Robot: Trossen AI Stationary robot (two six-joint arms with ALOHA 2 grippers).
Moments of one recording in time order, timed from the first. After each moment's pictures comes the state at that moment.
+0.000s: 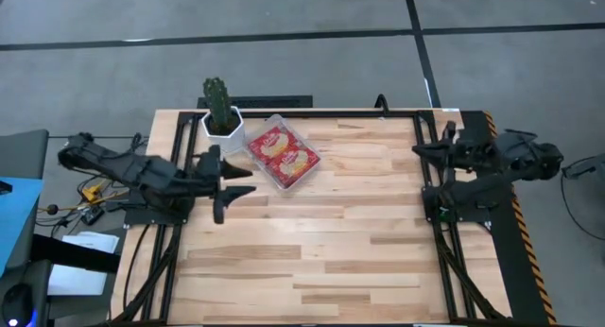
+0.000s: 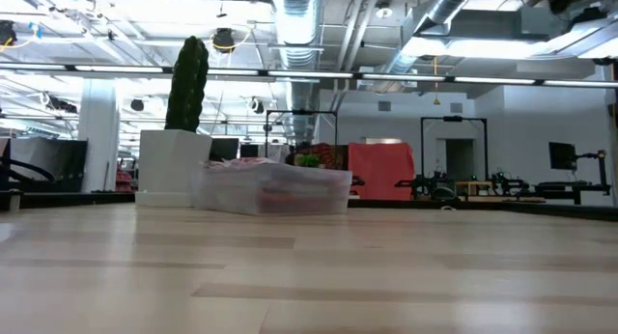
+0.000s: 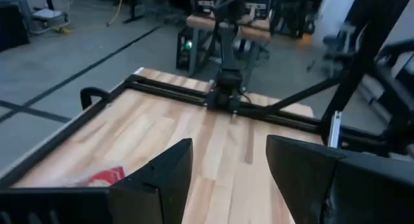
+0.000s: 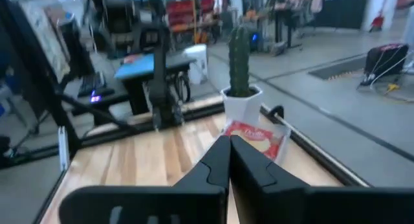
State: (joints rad) left arm -0.38 0.91 1.02 -0.23 -0.59 -0.24; right arm 0.26 0.30 0.81 -0.57 0.52 0.20
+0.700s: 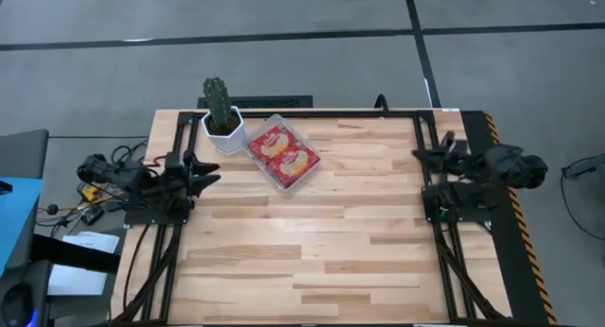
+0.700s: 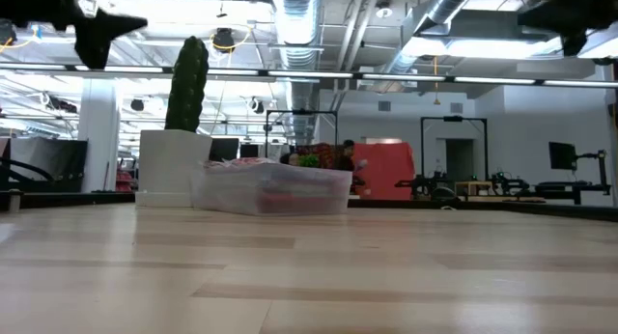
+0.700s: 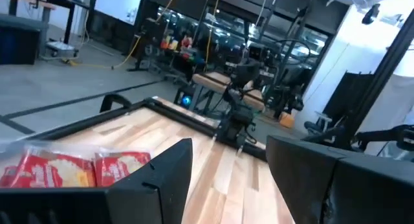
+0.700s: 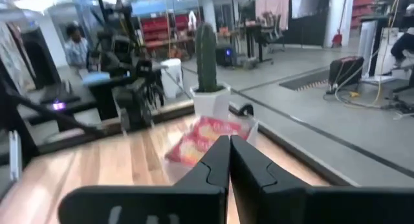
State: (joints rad) left arm -0.38 0.01 0.26 -0.02 -0.66 -0.26; right arm 0.25 0.00 0.54 -0.55 0.63 0.16
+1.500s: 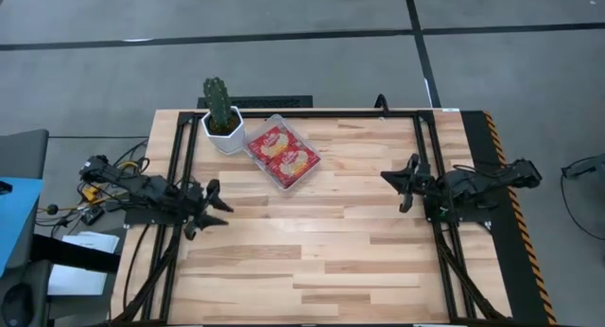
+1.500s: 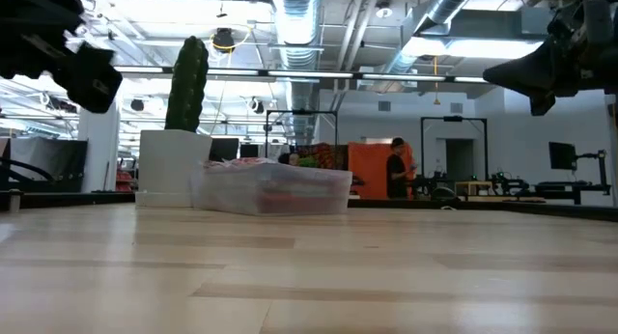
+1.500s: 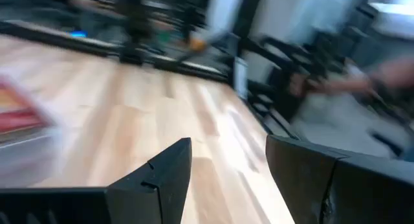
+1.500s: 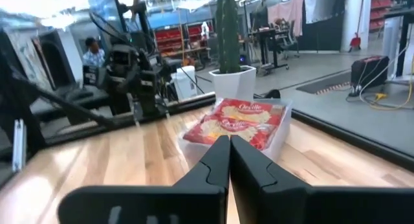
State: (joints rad) left arm -0.38 0.00 0.01 0.05 -0.16 -0.31; right arm 0.25 0.03 0.01 0.07 0.59 0.15
